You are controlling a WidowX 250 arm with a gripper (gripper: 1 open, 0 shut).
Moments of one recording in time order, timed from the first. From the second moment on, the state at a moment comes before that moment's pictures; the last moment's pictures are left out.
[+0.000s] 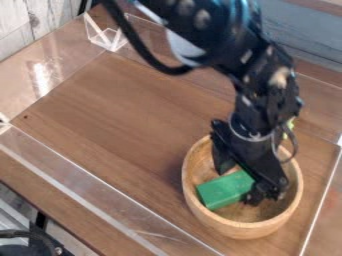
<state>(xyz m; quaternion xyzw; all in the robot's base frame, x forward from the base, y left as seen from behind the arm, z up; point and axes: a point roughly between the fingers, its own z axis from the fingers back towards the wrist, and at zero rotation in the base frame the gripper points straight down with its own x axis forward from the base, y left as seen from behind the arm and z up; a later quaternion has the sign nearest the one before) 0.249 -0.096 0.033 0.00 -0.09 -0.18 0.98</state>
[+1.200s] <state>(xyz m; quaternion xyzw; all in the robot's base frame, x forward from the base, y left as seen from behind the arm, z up) 0.243 -0.105 0.106 0.07 -0.06 -0.20 0.98</state>
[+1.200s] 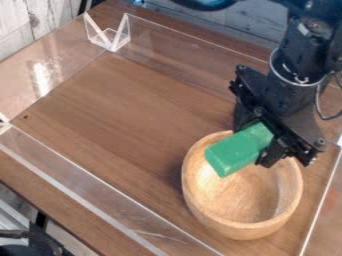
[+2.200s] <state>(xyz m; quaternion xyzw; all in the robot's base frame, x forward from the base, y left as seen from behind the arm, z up) 0.259 -0.098 0.150 0.17 -0.13 -0.08 0.97</state>
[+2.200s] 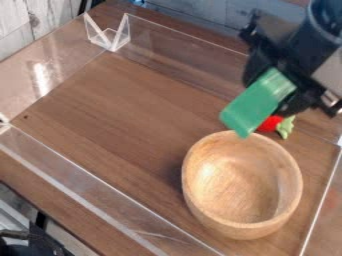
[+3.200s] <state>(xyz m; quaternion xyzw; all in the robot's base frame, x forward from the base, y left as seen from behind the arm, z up) 0.234 -0.036 0.158 0.22 -0.21 -0.03 0.95</state>
